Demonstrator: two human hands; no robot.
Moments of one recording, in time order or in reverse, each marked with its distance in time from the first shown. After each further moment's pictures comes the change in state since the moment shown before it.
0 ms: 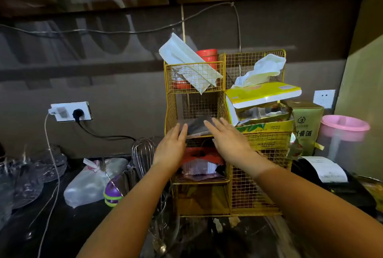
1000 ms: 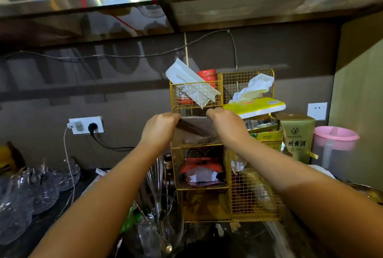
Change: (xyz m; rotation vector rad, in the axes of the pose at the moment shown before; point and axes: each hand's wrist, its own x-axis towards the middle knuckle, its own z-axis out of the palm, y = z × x) left_hand -0.017 0.009 -0.125 0.013 0.267 0.092; right_hand -0.031 -0.041 -0.109 0.058 0.287 -0.063
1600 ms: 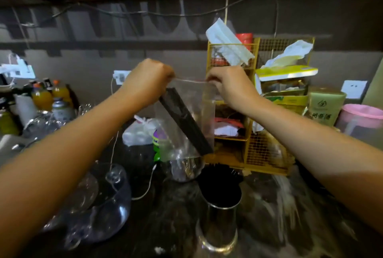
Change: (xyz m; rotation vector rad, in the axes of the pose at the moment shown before) left_hand -0.113 -0.016 -0.125 0.077 -0.011 -0.065; right_hand -0.046 -0.089 -0.032 0.311 0.045 -0.237
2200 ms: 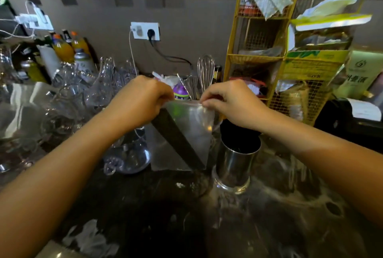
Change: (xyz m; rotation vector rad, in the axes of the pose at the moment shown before) left_hand -0.142 -0.001 0.001 -0.142 -0.238 -0.091; right_hand -0.095 -0.073 0.043 0.348 -0.336 -0.017
